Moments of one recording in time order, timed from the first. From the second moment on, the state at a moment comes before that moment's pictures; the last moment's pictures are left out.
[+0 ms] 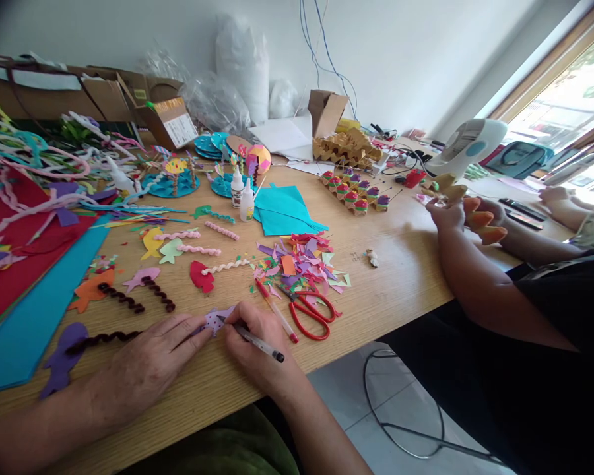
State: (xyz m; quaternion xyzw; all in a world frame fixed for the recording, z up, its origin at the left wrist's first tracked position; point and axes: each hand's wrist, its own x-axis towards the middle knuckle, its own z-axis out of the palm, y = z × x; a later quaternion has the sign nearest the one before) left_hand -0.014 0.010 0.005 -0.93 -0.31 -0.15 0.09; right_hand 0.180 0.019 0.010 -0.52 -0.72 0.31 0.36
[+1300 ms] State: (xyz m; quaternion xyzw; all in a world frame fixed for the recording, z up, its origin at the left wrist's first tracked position) left_hand -0.015 0.008 0.004 -0.93 -0.32 -0.13 0.09; right_hand 0.181 0.018 0.007 -0.52 -0.72 0.29 0.36
